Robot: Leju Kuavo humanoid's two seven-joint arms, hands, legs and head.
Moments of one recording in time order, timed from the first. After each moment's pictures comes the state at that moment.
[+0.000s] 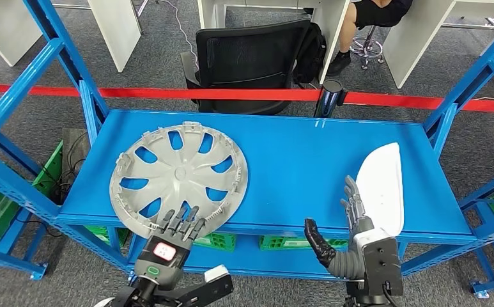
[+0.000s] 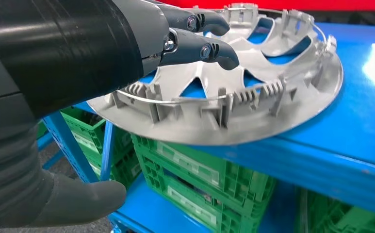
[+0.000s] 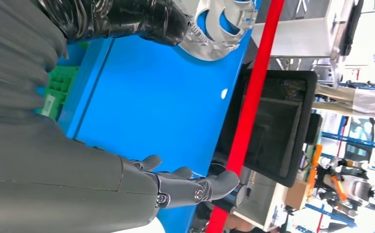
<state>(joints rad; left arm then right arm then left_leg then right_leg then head) -0.11 0.18 -0.82 -1.75 -1.03 -0.23 0.37 0.13 -0.08 0.44 -2.14 0.30 -0.44 -0.05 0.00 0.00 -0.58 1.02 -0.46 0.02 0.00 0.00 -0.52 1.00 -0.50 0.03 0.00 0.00</state>
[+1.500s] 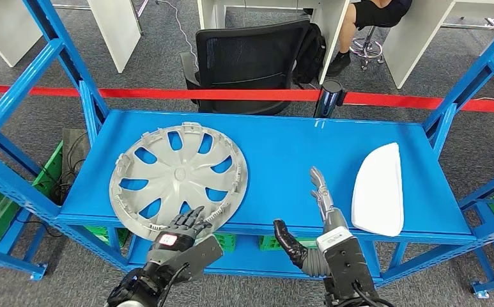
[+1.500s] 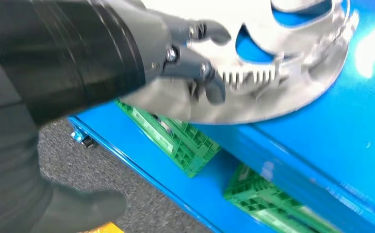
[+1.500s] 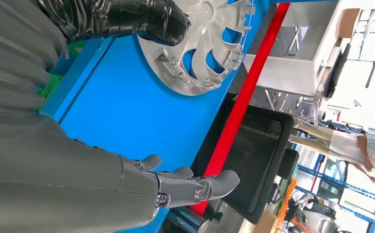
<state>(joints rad) -0.15 0.09 -0.72 -1.53 -0.54 -0.12 0.26 0.04 -0.08 0.57 -2.14 0.39 -0.38 0.02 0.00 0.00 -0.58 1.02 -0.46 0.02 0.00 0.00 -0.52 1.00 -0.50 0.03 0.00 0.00</state>
